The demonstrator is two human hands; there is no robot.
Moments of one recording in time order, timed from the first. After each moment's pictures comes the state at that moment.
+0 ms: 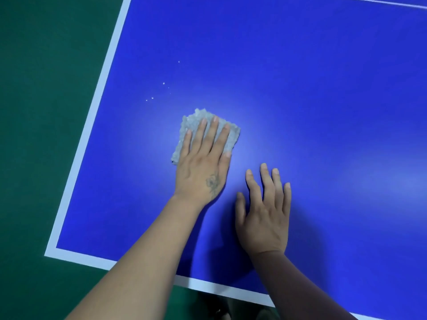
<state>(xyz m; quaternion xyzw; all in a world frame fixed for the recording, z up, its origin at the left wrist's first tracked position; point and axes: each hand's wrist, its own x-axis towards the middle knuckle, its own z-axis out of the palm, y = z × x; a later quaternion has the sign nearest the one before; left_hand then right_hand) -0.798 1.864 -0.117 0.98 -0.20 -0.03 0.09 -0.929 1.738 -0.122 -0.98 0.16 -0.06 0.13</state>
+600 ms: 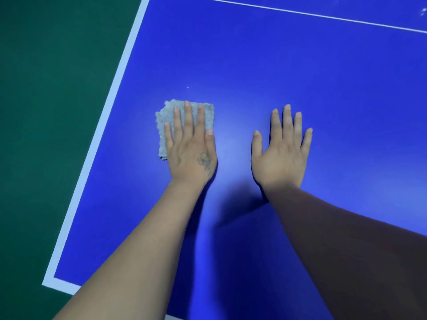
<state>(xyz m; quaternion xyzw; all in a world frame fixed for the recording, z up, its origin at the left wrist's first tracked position) -0.690 1.861 -0.119 0.99 -0.02 -0.02 0.11 -0.726 1.681 -0.128 -0.97 0.19 -0.06 0.11</state>
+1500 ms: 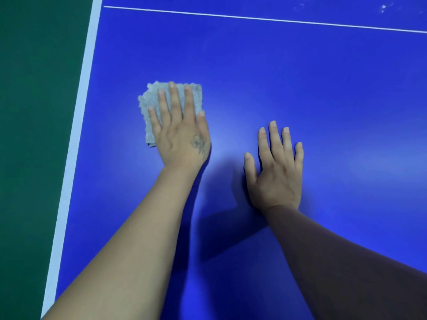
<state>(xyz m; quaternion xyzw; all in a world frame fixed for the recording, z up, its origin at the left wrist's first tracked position) -0.584 1.837 -0.124 0.99 -0.07 -0.02 0.11 -0.719 1.680 -0.129 -0.98 0.20 -0.04 0.06</state>
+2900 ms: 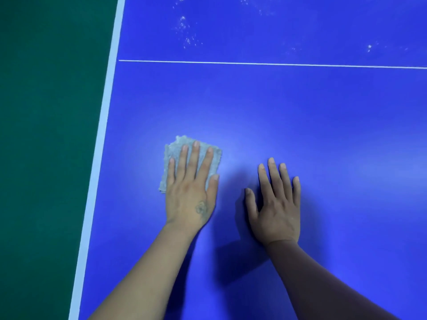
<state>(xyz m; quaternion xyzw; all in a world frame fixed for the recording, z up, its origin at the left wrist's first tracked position) -0.614 1.858 -0.115 0.97 -0.20 -0.04 0.10 -0.717 1.676 -0.124 -0.97 0.20 -0.04 0.11</state>
